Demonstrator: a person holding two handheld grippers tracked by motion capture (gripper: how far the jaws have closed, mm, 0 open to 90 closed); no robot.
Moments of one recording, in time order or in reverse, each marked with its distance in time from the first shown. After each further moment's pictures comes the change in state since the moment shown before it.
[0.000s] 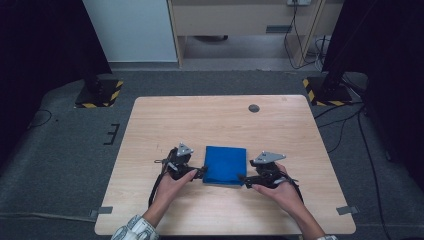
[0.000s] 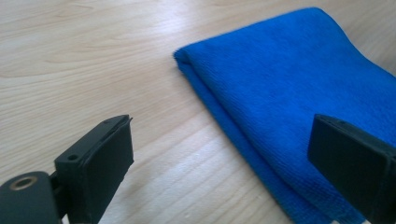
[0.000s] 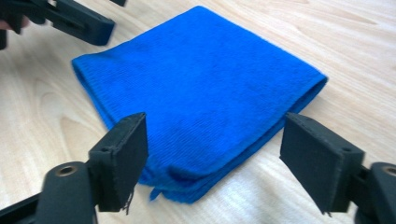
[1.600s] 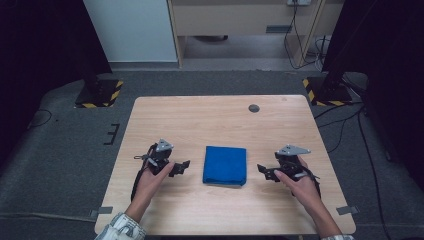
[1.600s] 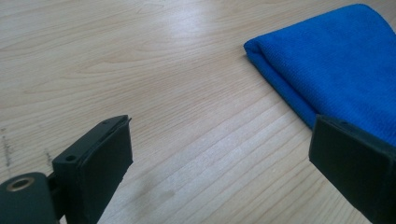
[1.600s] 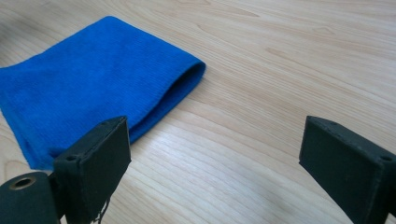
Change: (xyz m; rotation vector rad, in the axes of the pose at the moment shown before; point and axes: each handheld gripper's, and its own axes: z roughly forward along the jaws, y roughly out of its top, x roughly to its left) left arm 0.049 -0.007 -0.034 0.013 0.040 0.017; right arm -0.056 -0.015 -0.033 -0.033 -0.137 0.119
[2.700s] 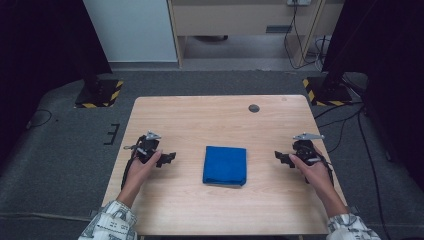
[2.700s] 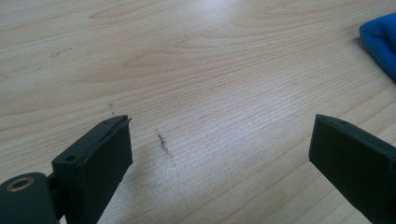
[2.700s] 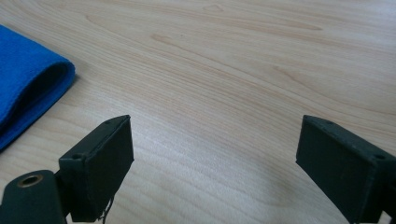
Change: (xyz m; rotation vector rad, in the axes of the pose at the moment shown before) left arm 0.059 0.002 0.012 0.102 0.098 -0.062; right arm -0.077 0.005 0.009 0.081 -0.126 0.112
